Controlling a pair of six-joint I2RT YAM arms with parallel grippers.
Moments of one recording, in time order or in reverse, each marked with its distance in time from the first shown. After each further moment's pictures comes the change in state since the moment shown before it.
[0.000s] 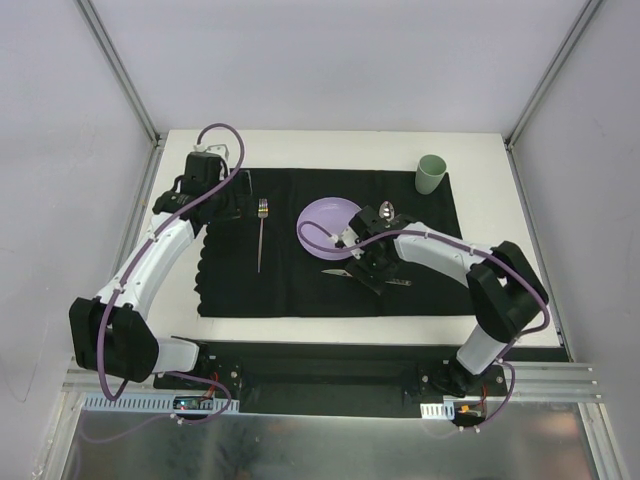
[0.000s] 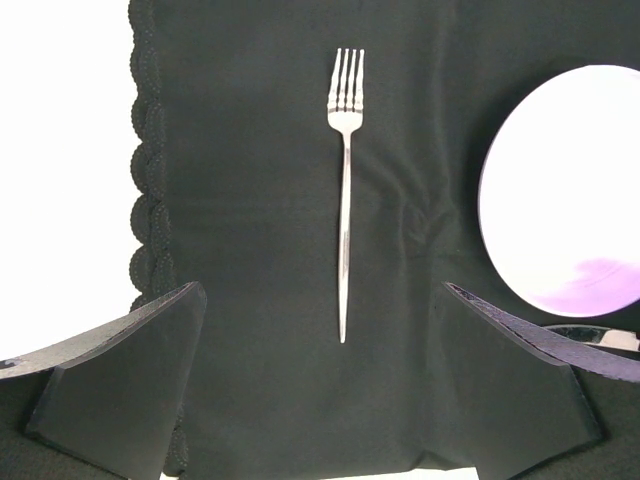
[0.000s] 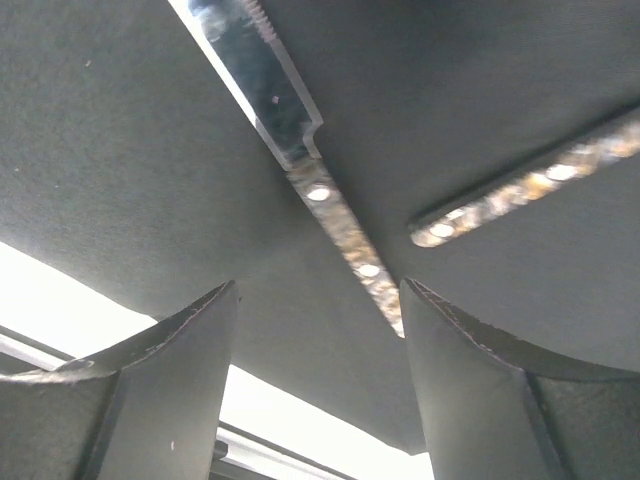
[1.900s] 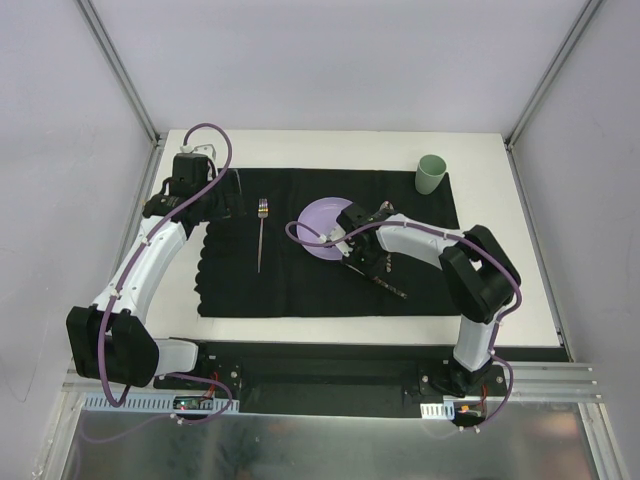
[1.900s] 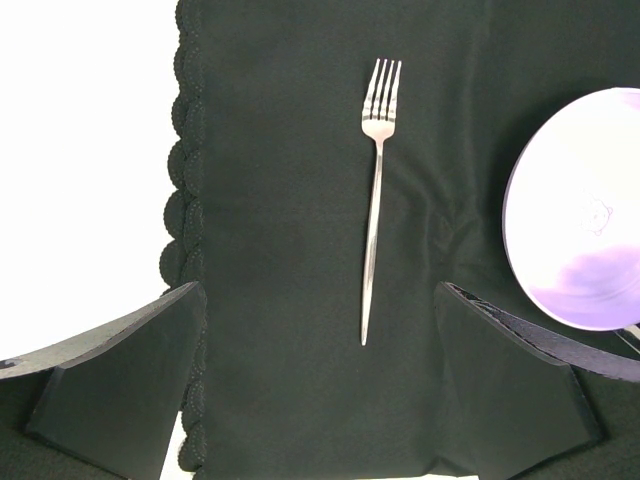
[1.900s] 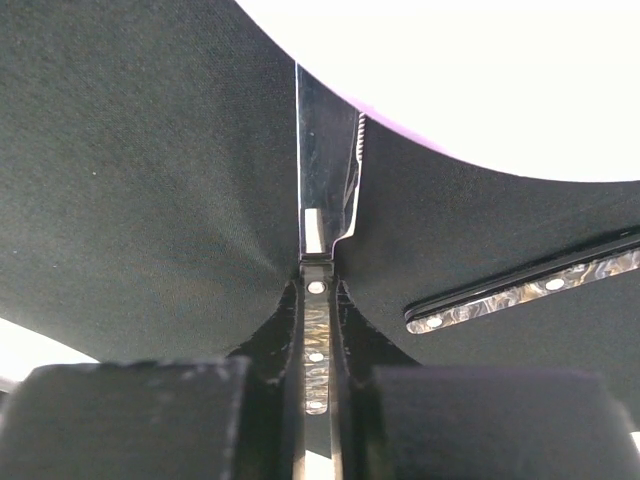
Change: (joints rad) left arm 0.072 -0.034 -0.019 0.000 0.017 0.013; right arm 0.020 0.186 0.114 -0.001 -0.018 -0.057
